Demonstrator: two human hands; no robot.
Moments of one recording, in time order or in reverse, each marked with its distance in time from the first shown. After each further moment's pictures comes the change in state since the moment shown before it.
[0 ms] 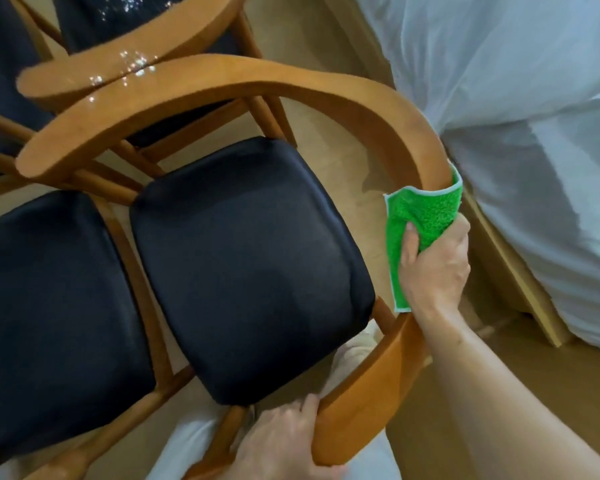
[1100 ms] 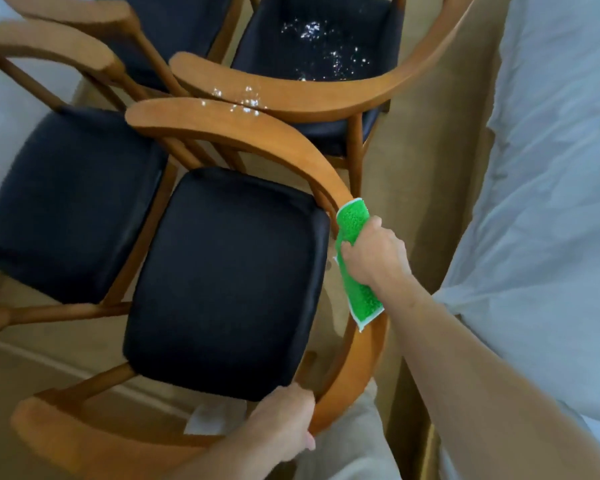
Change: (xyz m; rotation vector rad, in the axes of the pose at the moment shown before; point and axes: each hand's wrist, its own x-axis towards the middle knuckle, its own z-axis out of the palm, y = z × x) left_hand 0.054 0.199 -0.182 -0.581 0.072 -0.260; right_hand 0.202 -0.187 0.058 -0.512 -0.947 -0.690
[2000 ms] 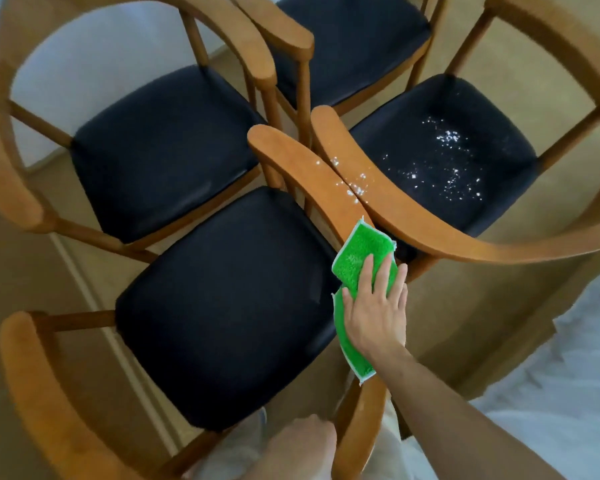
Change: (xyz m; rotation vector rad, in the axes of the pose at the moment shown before) left_hand 0.020 0.068 -0.113 -0.575 0.067 -0.059; right_hand 0.093 -0.068 0.000 -0.595 0.013 -0.659
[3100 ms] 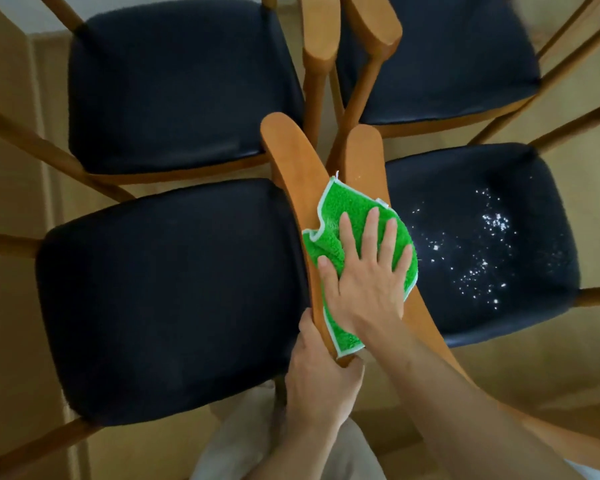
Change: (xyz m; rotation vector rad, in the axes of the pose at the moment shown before) left_hand 0.098 0.120 -0.154 -1.354 1.038 -0.142; right_hand 0.179 0.000 -0.061 -0.154 0.023 -0.485
